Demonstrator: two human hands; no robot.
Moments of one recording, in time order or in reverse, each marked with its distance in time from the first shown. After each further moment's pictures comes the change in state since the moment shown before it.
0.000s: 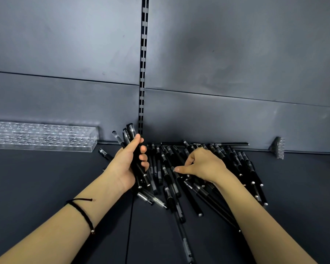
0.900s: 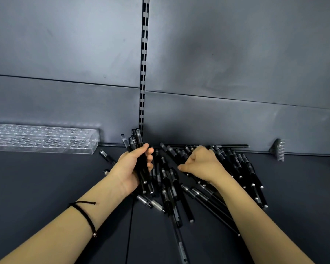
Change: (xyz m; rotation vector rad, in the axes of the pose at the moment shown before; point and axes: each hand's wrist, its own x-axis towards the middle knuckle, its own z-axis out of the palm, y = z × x) left_hand -0.004 -0.005 0.005 0.030 -0.014 -0.017; right_hand 0.003 -0.001 0.005 0.181 0.101 -0.009
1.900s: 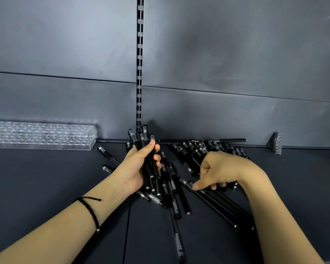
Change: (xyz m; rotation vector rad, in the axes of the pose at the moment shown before) left_hand -0.001 -0.015 0.007 0.079 -0.148 0.050; right_hand -0.035 0.011 -0.047 -0.268 -0.418 -0.057
